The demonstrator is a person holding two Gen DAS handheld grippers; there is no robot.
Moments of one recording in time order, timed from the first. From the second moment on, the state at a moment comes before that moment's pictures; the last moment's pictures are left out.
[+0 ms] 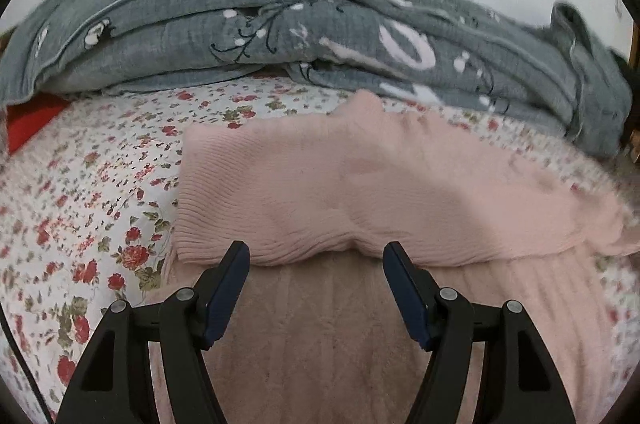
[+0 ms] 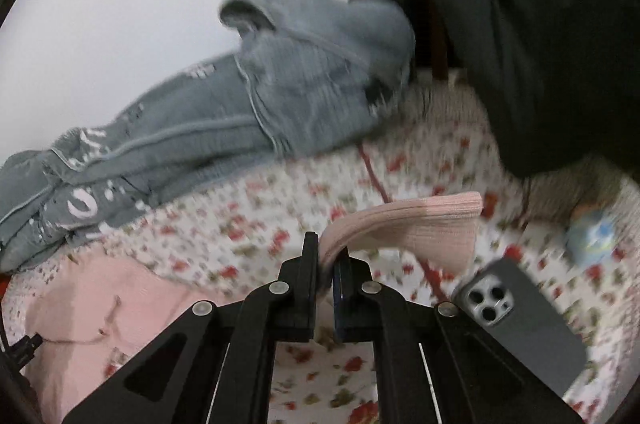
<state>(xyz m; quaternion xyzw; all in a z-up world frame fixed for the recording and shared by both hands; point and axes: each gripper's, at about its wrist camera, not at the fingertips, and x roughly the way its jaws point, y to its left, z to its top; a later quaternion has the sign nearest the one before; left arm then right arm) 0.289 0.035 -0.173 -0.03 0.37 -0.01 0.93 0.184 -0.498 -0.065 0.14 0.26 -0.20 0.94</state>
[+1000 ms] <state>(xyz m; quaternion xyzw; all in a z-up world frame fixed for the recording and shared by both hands) 0.250 0.254 -0.165 -0.16 0.34 0.15 0.91 0.354 0.001 -0.120 -0.01 0.34 0.16 0.93</state>
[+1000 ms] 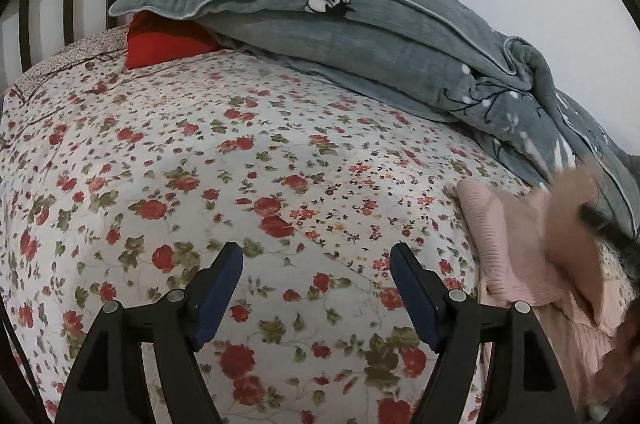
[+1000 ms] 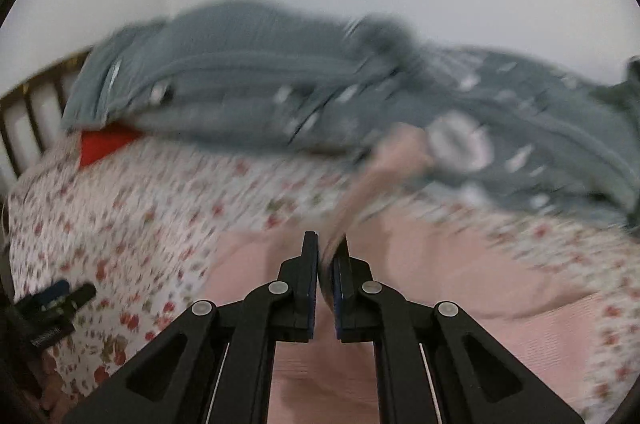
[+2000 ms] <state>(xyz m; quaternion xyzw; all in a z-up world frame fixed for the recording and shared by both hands) 0.308 0.145 -0.175 -0.17 0.36 -0.03 0.92 0.238 -0.256 -0.167 0.09 0.36 0.08 0.93</state>
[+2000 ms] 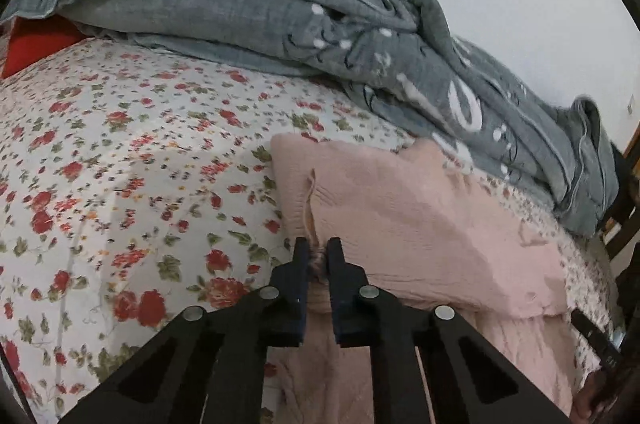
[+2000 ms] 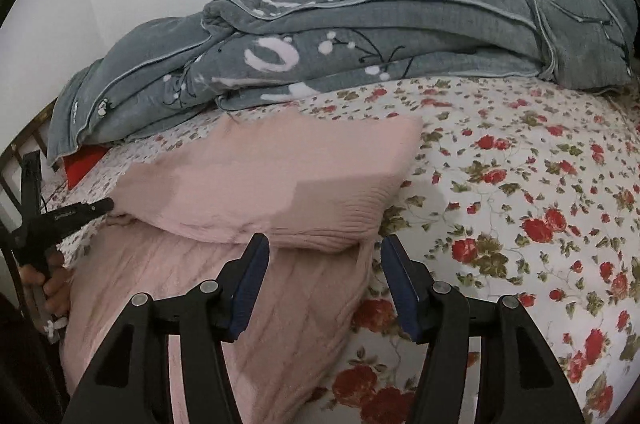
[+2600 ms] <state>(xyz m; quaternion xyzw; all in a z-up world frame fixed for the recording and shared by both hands) 0.281 0.148 -0.178 -0.14 0.38 0.00 0.91 0.233 -0.251 -0.175 0.07 0.39 0.05 0.92</state>
